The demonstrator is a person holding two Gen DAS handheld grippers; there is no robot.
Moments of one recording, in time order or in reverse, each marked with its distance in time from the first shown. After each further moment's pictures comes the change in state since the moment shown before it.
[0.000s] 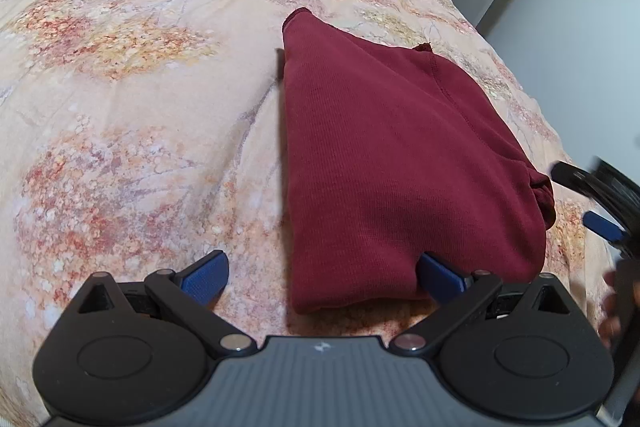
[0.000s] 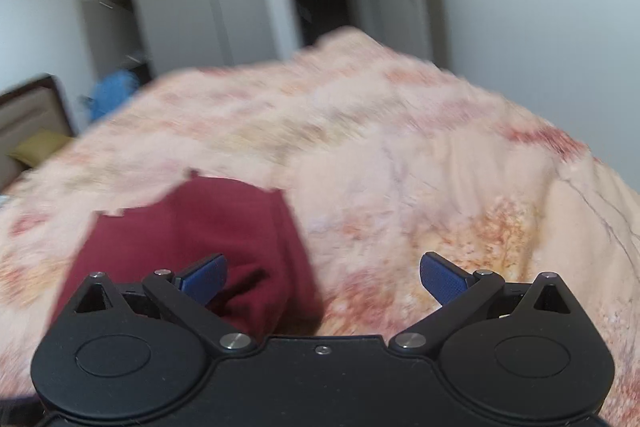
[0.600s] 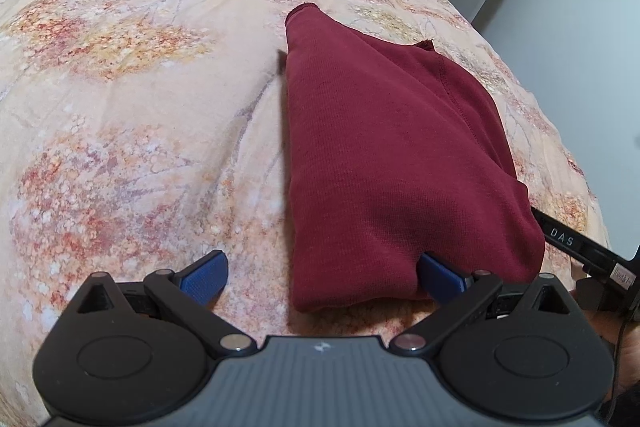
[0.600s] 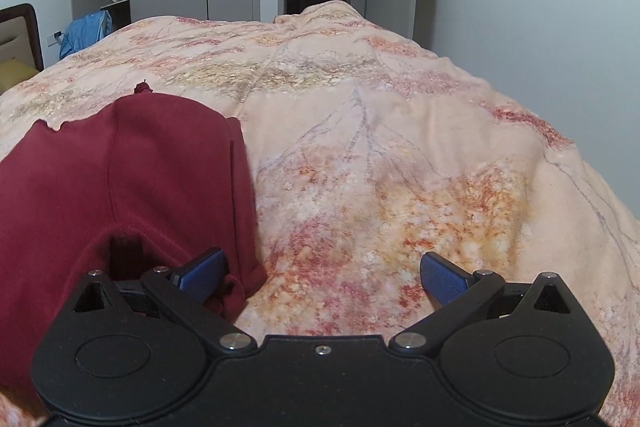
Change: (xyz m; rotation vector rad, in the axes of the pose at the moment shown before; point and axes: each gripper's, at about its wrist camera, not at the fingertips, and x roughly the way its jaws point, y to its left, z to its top) left arm 0.004 0.005 0.001 0.024 0.002 -0.012; right arm 0.032 -0.006 -0.047 -0.174 0.023 -0.114
